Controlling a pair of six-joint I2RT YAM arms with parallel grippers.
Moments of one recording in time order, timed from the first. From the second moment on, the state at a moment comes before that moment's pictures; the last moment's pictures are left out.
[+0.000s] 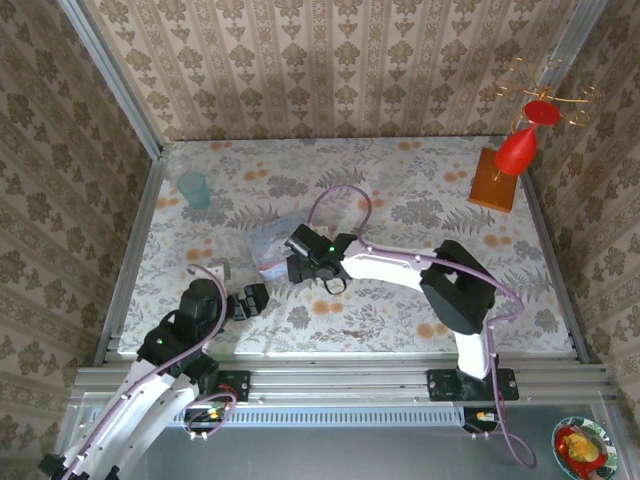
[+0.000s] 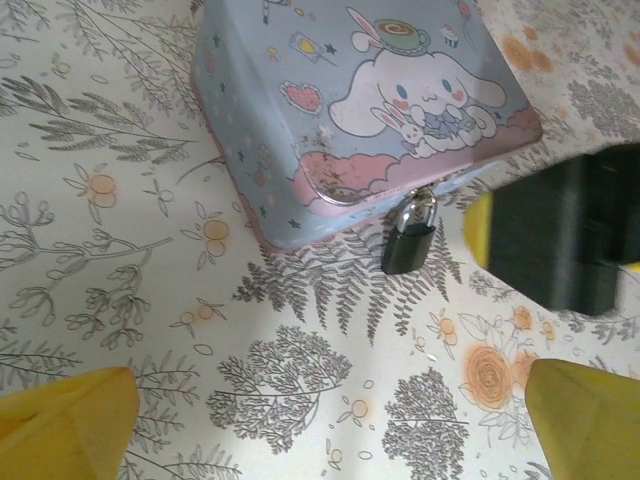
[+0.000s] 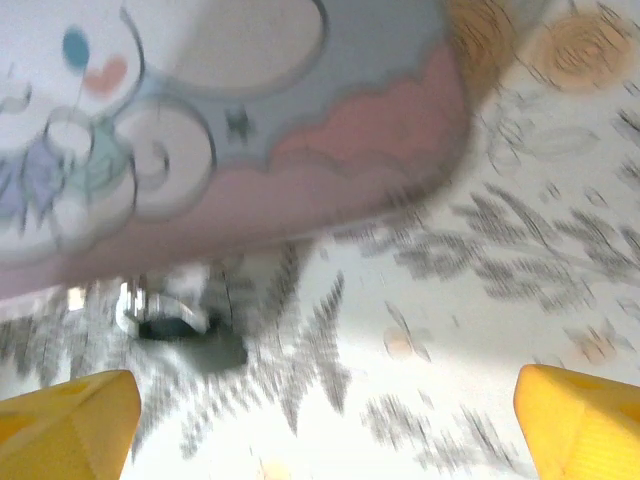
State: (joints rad) left arm -0.58 0.36 0.36 -0.64 -0.04 -0.64; right arm 0.93 1.87 1.32 -0.56 0.23 0.75
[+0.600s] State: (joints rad) left arm -0.83 0.37 0.34 -0.59 -0.14 -0.79; right arm 1.00 1.42 0.85 -0.70 0.13 0.88
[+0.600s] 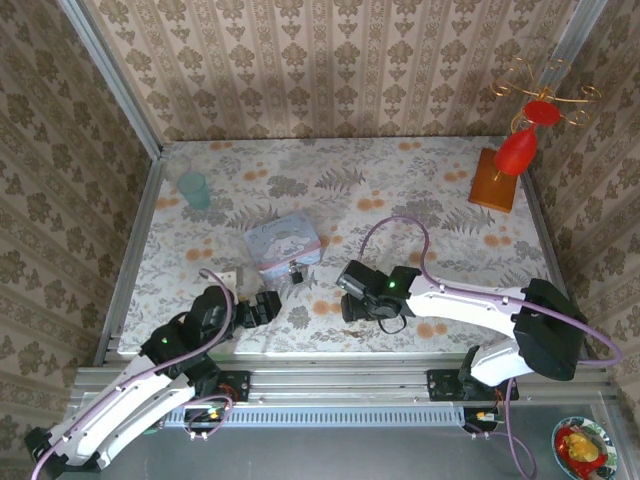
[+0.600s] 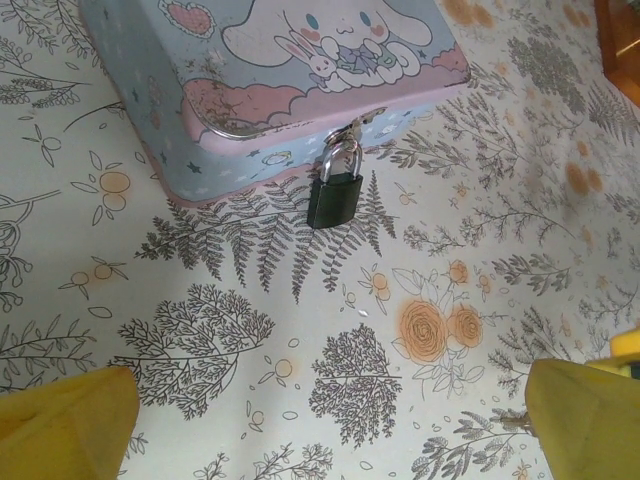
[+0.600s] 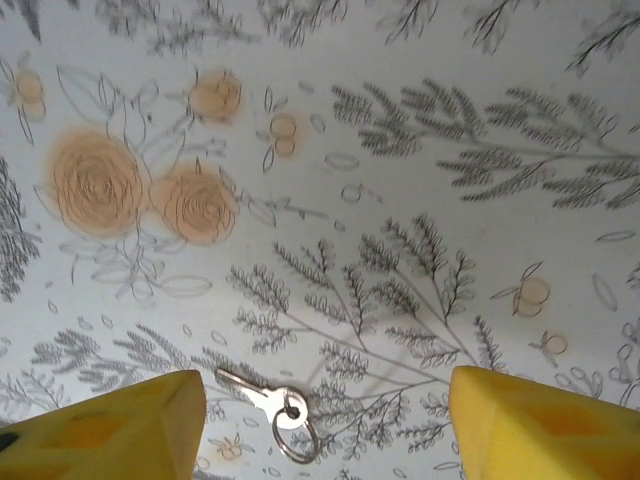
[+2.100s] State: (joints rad) left arm -0.89 0.46 0.33 -0.50 -0.21 -0.83; right arm 1.15 1.56 0.80 -0.58 0.15 1.04
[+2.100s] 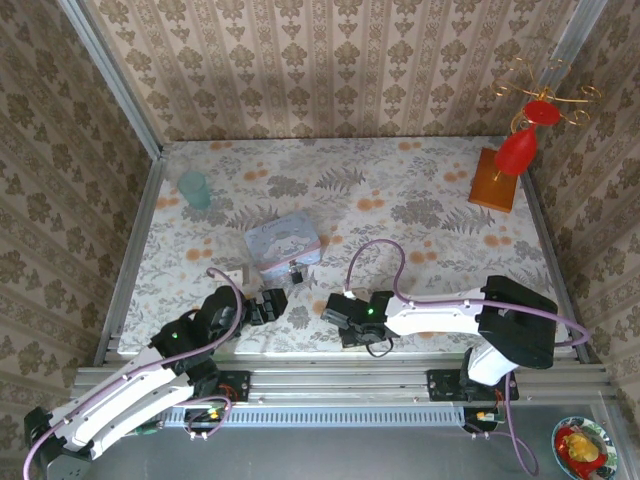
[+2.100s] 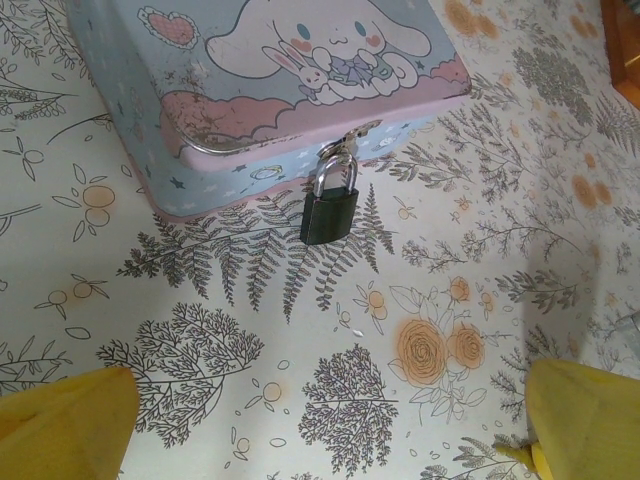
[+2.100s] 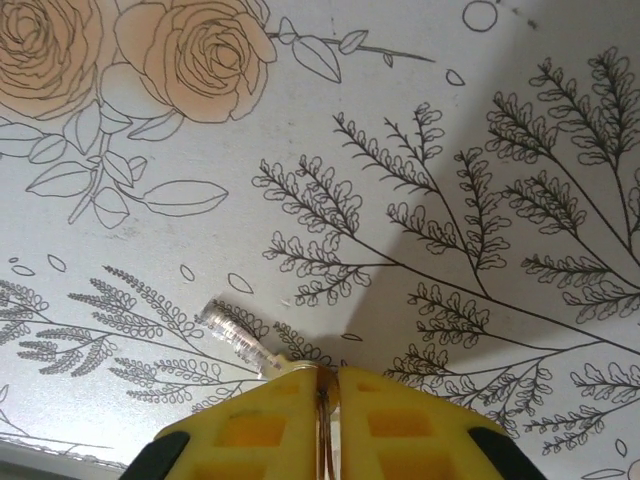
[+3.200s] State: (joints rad) left arm -1.02 0.64 0.35 -0.17 -0.14 -0.76; right arm 0.97 1.18 0.64 -0.32 0.16 1.12
